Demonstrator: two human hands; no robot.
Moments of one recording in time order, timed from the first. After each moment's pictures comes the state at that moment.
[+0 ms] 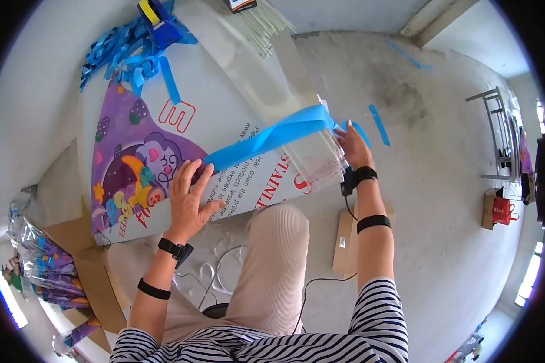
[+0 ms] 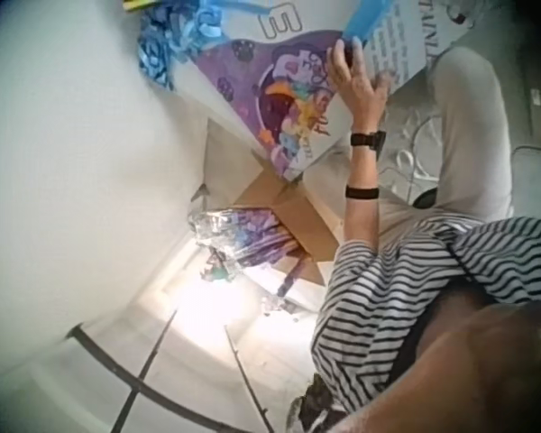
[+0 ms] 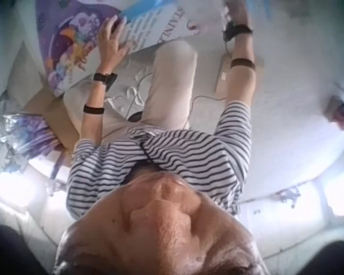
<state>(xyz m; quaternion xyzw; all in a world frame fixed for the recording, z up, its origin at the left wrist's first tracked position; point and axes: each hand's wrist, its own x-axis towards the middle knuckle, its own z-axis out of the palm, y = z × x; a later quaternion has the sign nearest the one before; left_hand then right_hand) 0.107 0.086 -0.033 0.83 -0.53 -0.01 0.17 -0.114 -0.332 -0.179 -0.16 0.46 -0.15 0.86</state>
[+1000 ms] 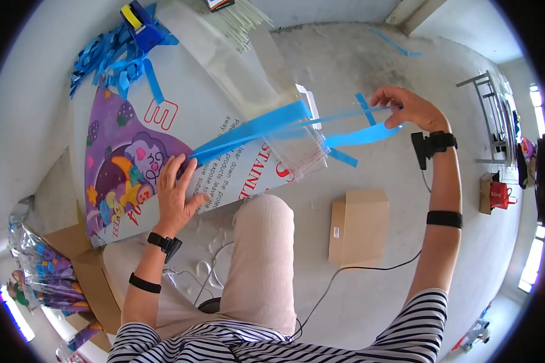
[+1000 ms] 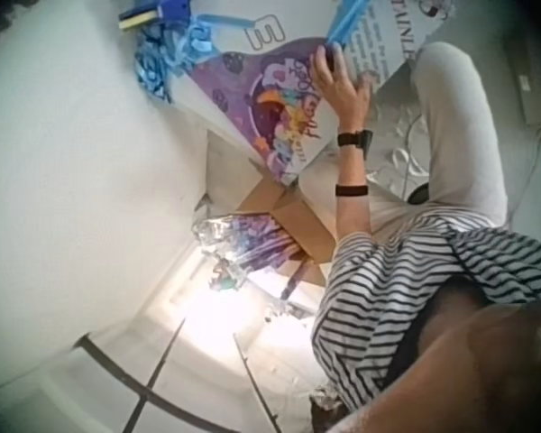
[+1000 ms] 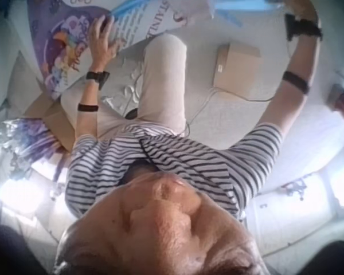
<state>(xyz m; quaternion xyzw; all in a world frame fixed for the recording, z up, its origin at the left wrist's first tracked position) 0.106 0.086 -0.035 0.82 -0.54 -0.01 0.16 -0.170 -0.409 0.074 -0.85 0.25 0.08 0.47</state>
